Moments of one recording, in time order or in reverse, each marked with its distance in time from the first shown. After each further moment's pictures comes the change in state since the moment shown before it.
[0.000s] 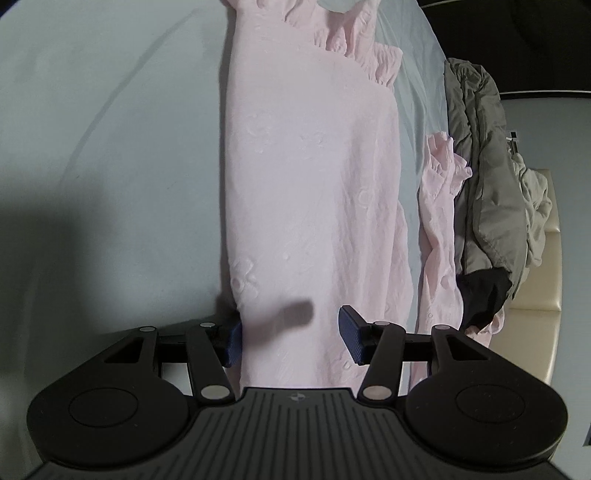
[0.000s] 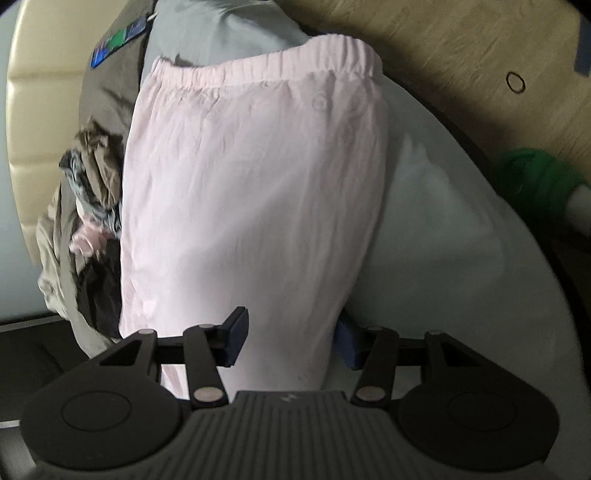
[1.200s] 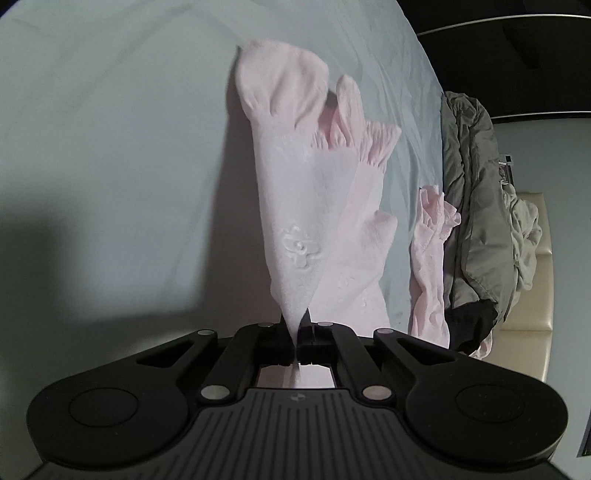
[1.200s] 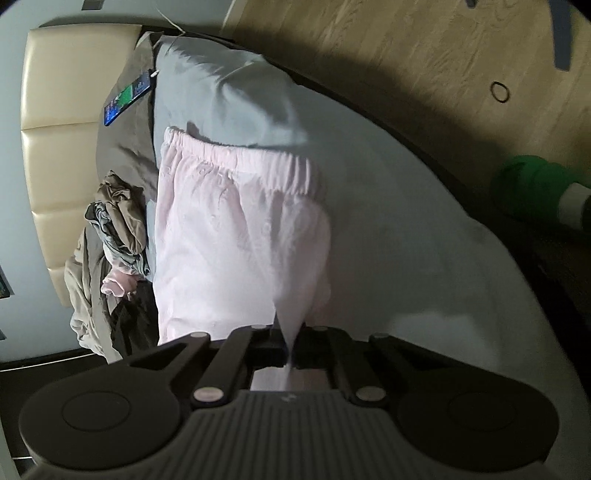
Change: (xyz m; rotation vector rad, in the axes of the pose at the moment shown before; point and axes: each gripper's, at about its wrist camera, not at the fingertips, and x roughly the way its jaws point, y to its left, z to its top) left arm -0.069 0.018 0.046 0.004 -0.067 0.000; right arm -0.056 -0.018 0.013 0.066 -0.066 0.072
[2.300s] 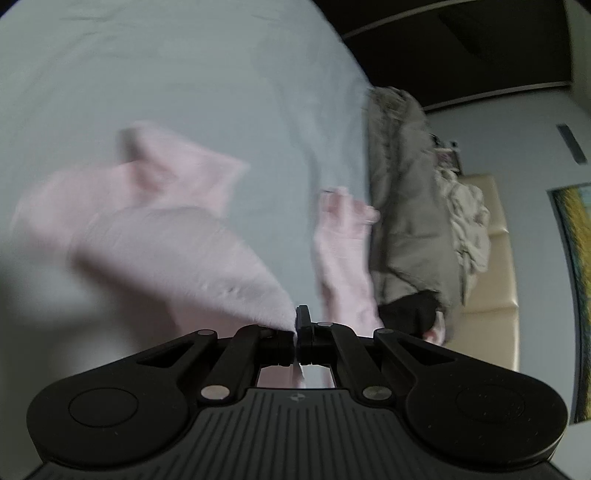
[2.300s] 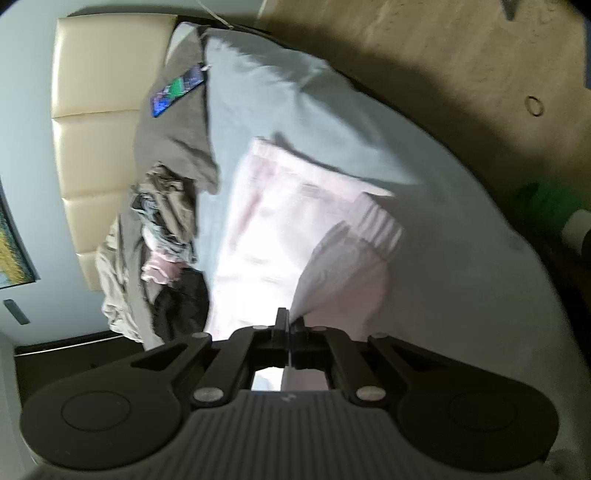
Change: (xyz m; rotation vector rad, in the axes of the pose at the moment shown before) left arm 0.000 -0.140 0.007 0.158 -0.013 -0.142; right arm -0.025 0.078 0.020 -0.021 0.041 0.093
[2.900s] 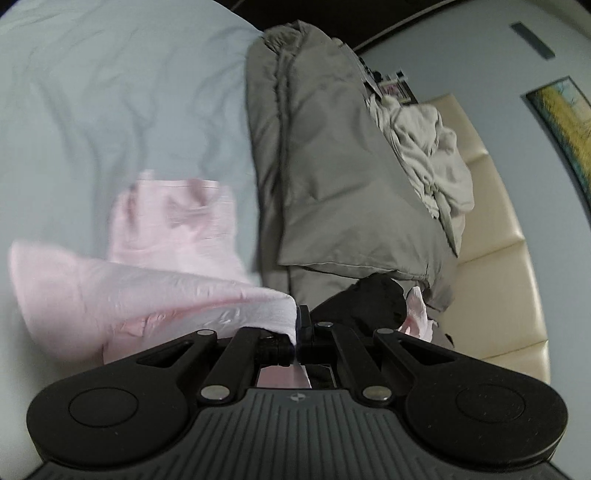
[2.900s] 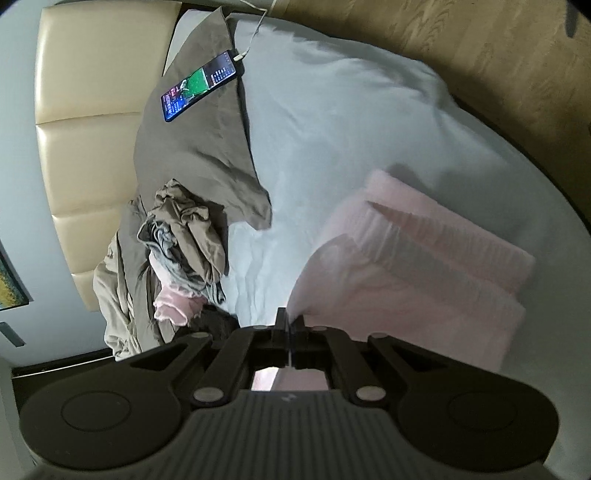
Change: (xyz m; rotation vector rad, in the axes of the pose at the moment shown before) left arm 0.222 -0.216 -0.010 0.290 0.084 0.026; right arm 0.141 0.120 0.098 0.022 0.004 -0.045
